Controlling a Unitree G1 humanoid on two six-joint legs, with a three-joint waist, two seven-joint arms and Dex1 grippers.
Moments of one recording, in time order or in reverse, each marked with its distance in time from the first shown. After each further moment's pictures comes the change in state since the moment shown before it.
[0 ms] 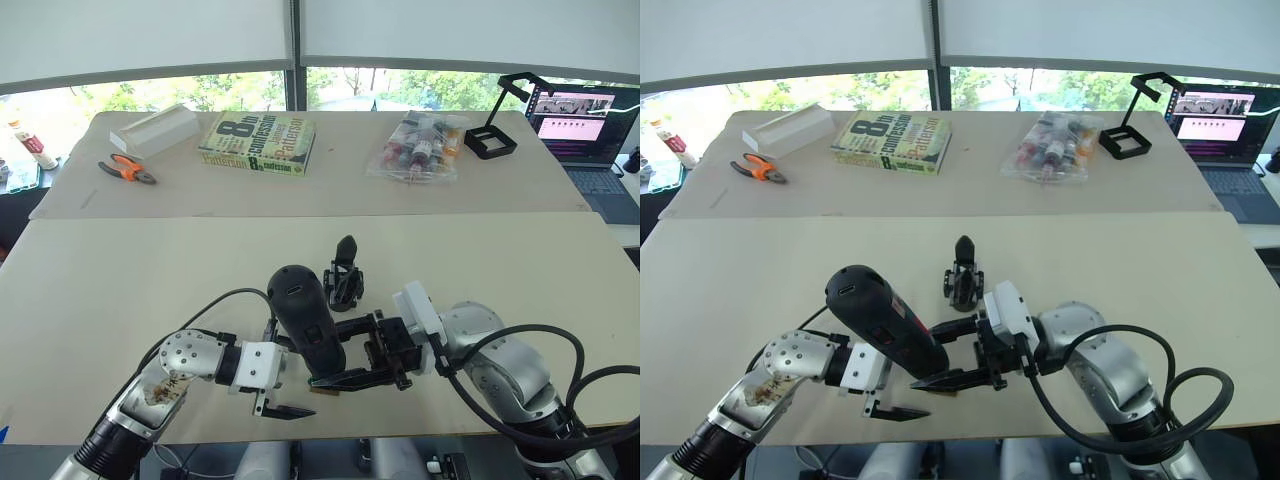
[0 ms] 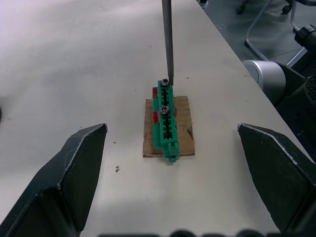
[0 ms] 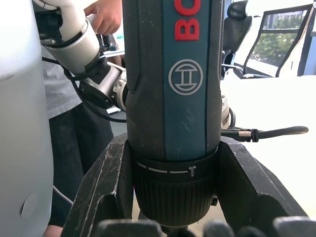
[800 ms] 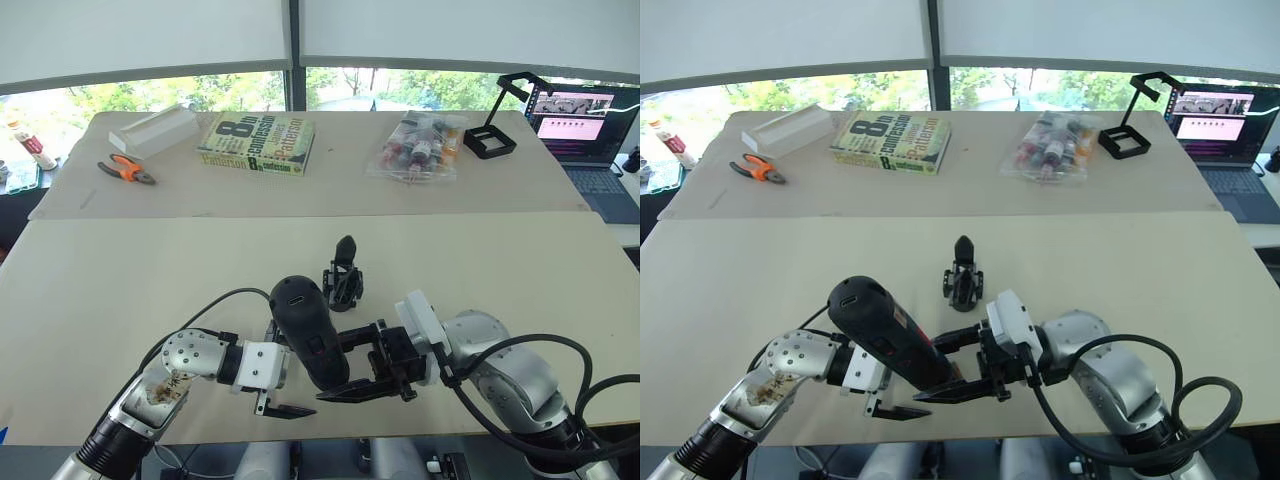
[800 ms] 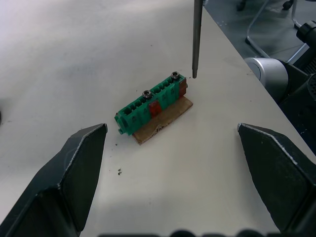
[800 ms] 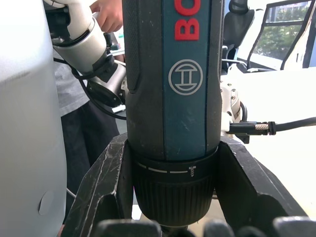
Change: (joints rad) left arm -0.004 -0.006 -0.005 0.000 0.016 0.000 0.003; right arm 0.043 -0.036 0.007 -0.044 0.028 0.017 -0.019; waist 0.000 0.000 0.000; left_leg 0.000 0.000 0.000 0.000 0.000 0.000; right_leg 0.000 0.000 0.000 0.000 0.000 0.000
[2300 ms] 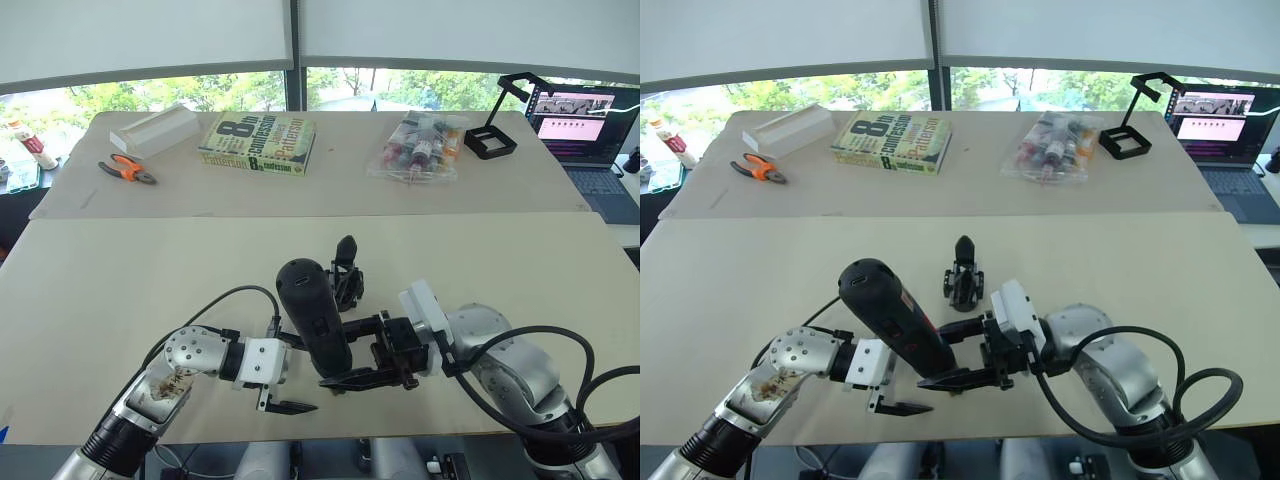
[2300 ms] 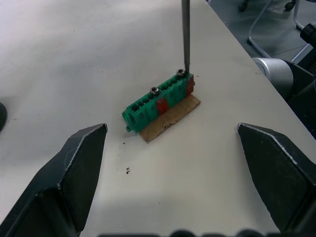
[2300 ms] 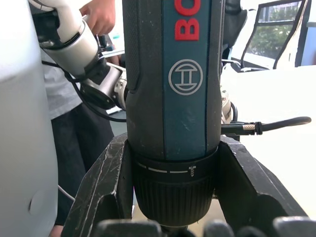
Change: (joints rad) left arm -0.023 -0.013 -0.006 0.030 0.001 -0.002 0.000; right arm -0.046 0.001 -0.026 0.035 0.010 0.014 0.004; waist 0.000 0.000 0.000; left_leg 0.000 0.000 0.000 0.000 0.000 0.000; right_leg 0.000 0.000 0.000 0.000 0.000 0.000
